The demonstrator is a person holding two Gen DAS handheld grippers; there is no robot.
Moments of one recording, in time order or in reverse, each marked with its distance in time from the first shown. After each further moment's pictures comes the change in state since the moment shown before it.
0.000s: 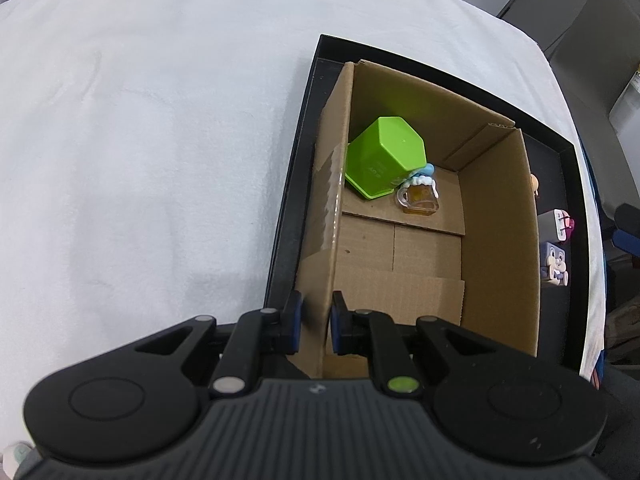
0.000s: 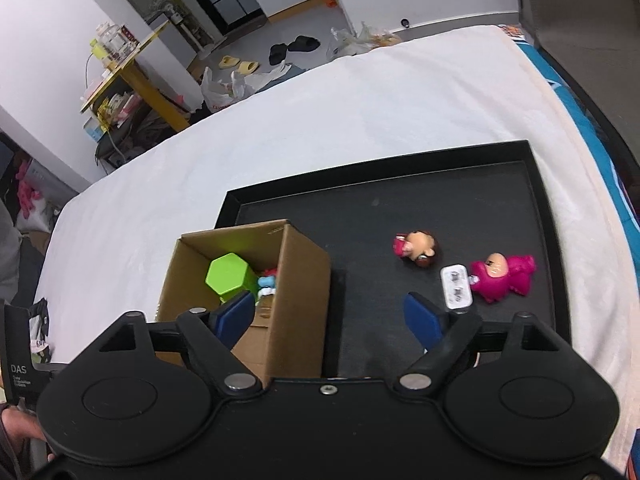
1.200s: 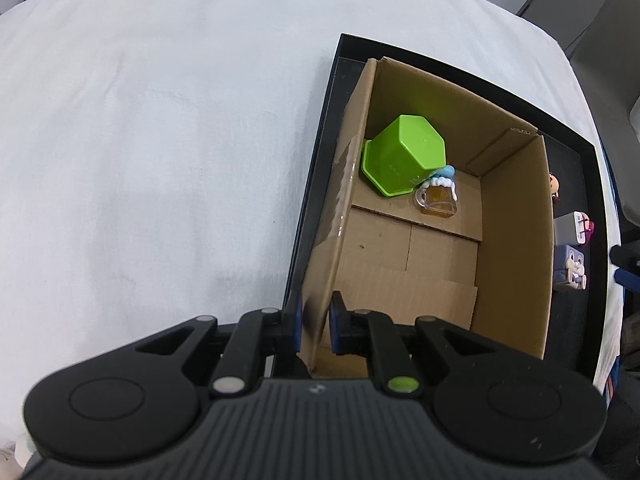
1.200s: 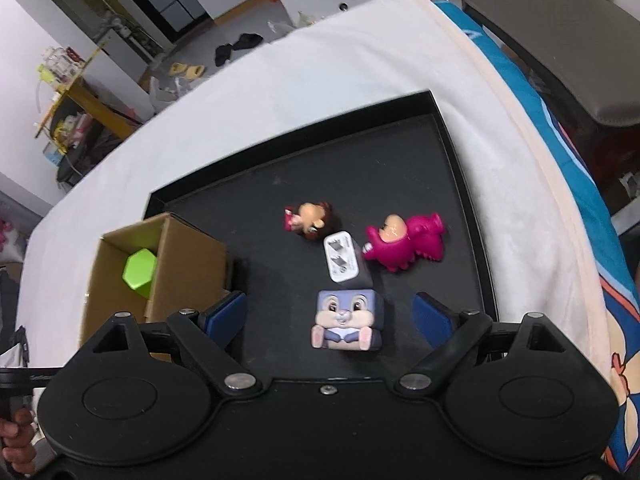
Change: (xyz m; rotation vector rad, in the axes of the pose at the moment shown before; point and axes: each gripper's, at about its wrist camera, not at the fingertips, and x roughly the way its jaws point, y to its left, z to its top) left arm 0.002 -0.002 0.001 -0.020 0.006 0.067; right arm 0.013 -0.079 -0.022 0.119 0.031 -0.081
